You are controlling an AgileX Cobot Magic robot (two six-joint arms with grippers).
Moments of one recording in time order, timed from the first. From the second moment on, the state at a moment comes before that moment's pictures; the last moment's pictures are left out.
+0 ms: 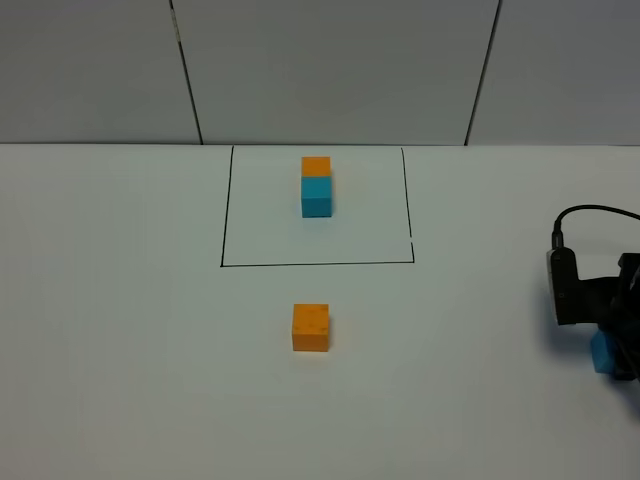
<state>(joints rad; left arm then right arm) -0.01 0.00 -0.46 -0.10 1.07 0.11 -0.01 1.94 -1.03 -0.22 0.61 -1.27</state>
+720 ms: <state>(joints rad) -0.01 0.00 -0.46 -0.10 1.07 0.11 0.29 1.96 -1.35 -0.15 0.88 -0.97</state>
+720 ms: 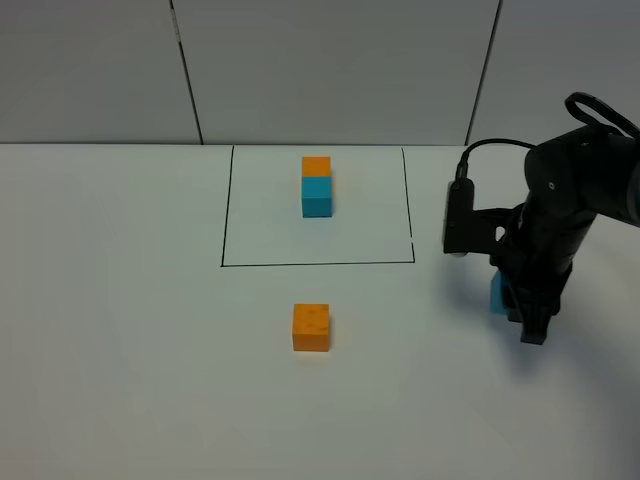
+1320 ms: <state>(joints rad) -0.01 0.00 -0.46 -0.10 1.07 0.11 0.42 2.12 -1.50 -0.06 1.02 -0.95</state>
